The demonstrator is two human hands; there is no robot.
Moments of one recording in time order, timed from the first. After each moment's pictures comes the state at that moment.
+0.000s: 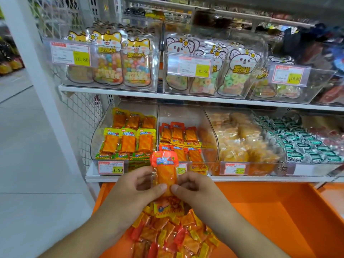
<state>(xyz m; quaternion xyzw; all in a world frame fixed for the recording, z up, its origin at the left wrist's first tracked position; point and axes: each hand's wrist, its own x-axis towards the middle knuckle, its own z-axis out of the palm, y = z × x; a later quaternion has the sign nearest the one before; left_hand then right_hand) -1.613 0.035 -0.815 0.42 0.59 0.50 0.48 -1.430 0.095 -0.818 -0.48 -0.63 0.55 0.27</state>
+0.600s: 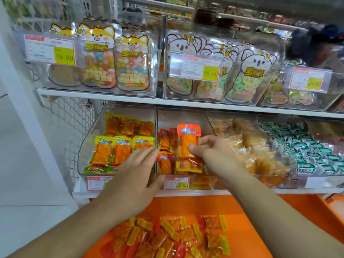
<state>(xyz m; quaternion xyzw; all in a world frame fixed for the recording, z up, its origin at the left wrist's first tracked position) -1.640 0.114 -0.817 0.69 0.68 0.23 0.10 -1.440 0.233 -0.803 -0.54 -0.59 0.48 0.36</state>
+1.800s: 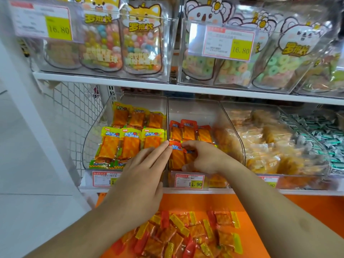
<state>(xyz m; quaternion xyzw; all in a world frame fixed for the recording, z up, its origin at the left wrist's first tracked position) -1.654 0.118 -0.857 0.73 0.65 0.20 0.03 -1.477 0.284 -0.849 -0.51 -0.81 0.30 0.01</state>
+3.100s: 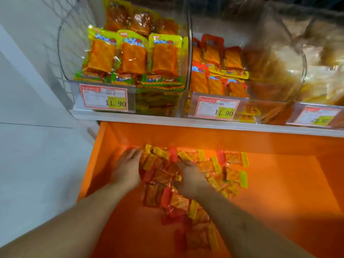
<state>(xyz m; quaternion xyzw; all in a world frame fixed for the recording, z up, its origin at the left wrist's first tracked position) -1.705 0.091 -1.163 0.56 0.79 -0.02 0.24 -1.471 0.146 -1.137 -0.51 -0.80 0.32 -0.09</state>
